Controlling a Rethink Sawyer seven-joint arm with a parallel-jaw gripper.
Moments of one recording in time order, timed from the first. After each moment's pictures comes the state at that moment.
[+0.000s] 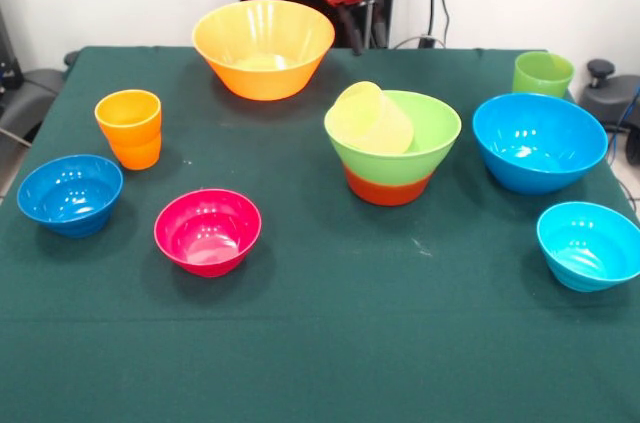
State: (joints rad) arm 0.28 -0.15 -0.64 1.99 -0.84 -1.09 2.02
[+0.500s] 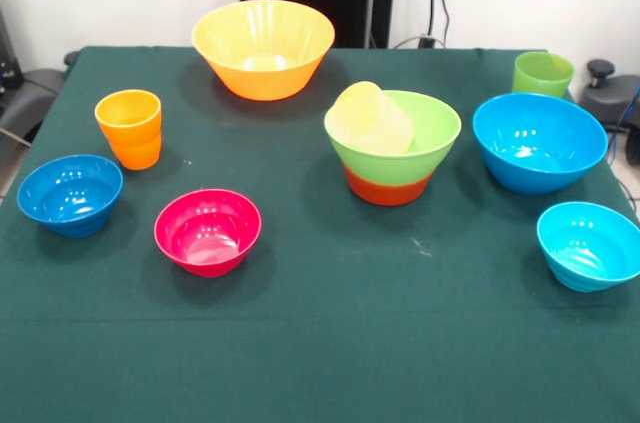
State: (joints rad) arm 0.46 -0.56 -0.56 1.99 -1.33 -0.95 2.60
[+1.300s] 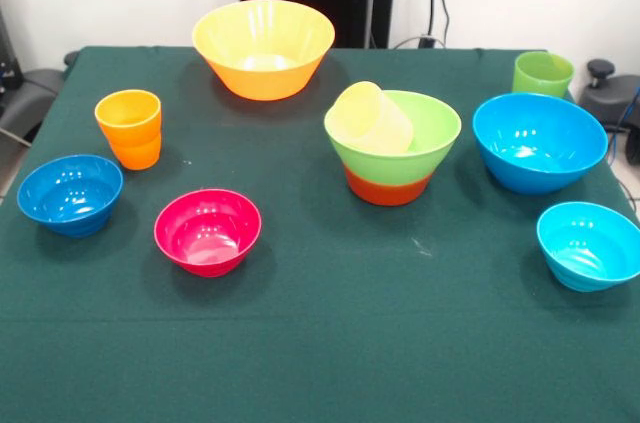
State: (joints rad) arm 0.80 -0.47 -1.01 1.74 -2.04 -1.14 3.17
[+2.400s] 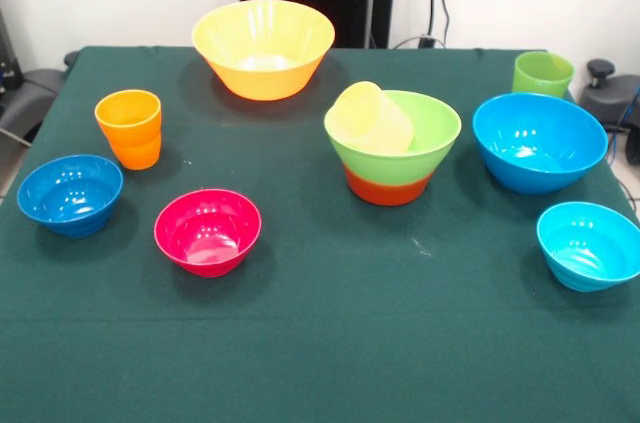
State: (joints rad) arm 0.67 -0.40 -1.20 1.56 -2.15 -1.18 3.17
